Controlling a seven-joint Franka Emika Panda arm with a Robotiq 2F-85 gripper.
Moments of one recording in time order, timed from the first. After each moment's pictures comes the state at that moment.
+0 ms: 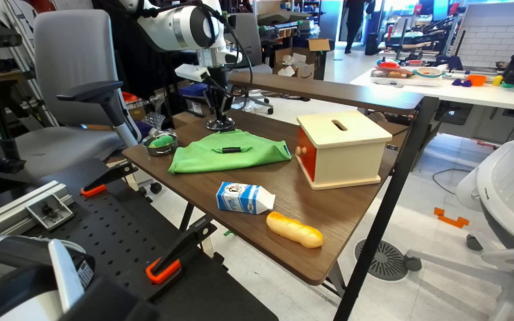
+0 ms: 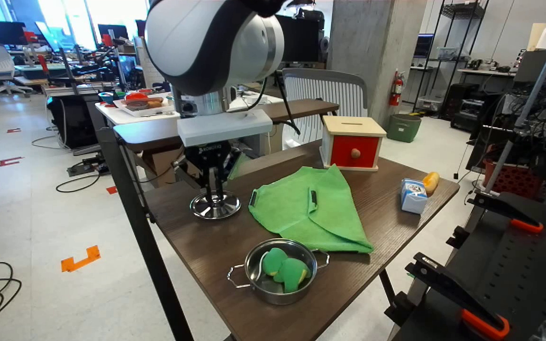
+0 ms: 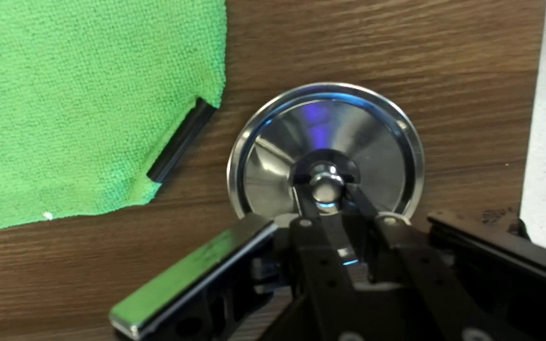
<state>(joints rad) 0.34 1.06 0.04 -1.23 -0.11 2.29 0.48</state>
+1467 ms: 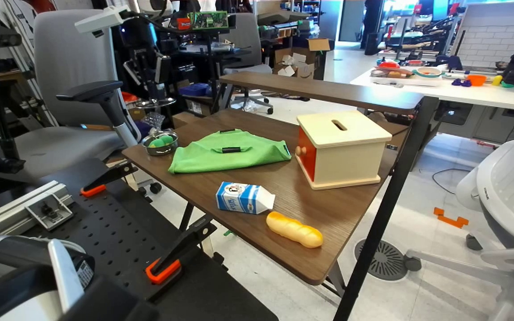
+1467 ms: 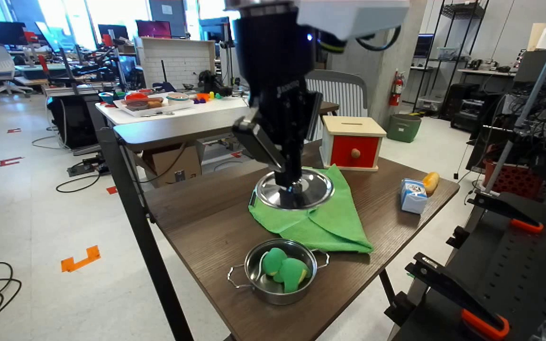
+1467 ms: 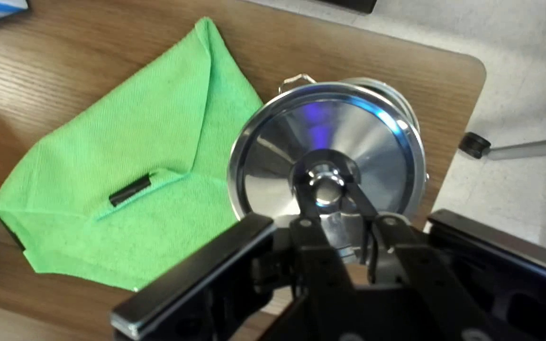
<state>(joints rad) 0.39 0.34 0.11 -2.12 -0.24 2.35 0.36</state>
